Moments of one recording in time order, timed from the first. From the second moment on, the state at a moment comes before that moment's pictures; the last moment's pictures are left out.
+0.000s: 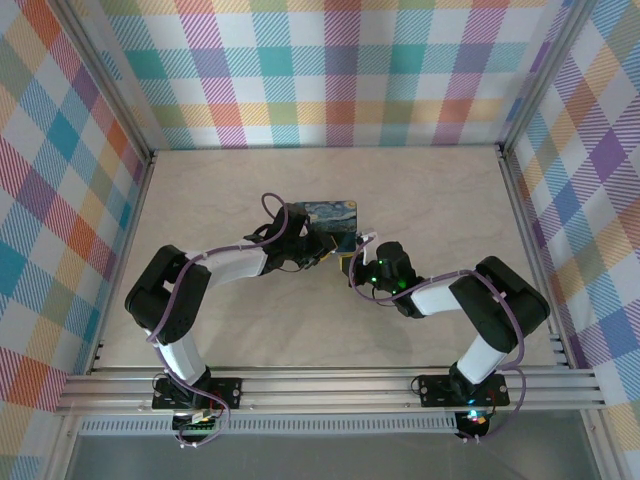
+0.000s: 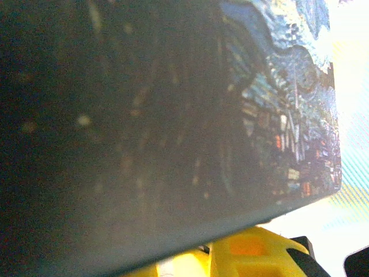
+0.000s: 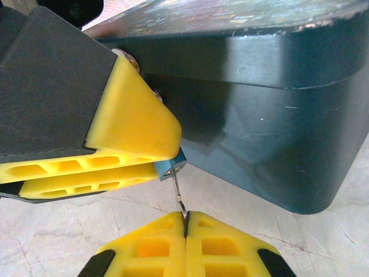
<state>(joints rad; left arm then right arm) -0.62 1.75 0.99 0.03 0.34 -1.14 0.65 1.65 0.49 0.74 -0.19 0.39</state>
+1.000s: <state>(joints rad) -0.62 1.76 0.98 0.05 0.31 -1.15 0.65 1.67 0.53 0.70 -0.20 0.36</state>
